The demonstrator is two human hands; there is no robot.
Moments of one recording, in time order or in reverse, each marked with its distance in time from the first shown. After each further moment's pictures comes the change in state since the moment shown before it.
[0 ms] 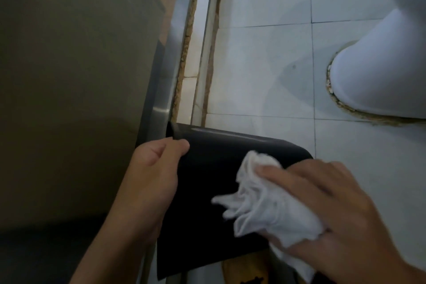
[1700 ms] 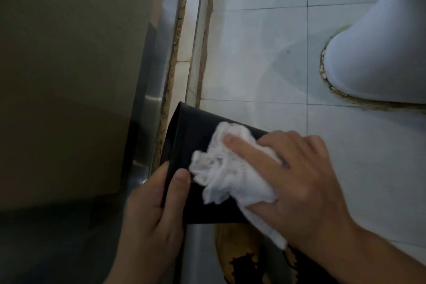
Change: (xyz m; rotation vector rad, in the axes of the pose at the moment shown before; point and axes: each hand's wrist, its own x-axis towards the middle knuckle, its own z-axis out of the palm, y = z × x) left_hand -0.049 -0.046 0.000 0.345 0.044 0.462; right_hand 0.013 -0.013 0.016 -0.189 -0.035 -0.003
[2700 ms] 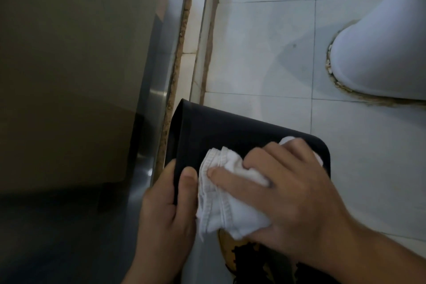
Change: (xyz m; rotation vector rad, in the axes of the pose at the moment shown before) left_hand -0.012 -0.002 0.011 0.005 0.114 -0.010; right_hand -0.006 -0.018 0.000 -0.044 -0.120 -0.241
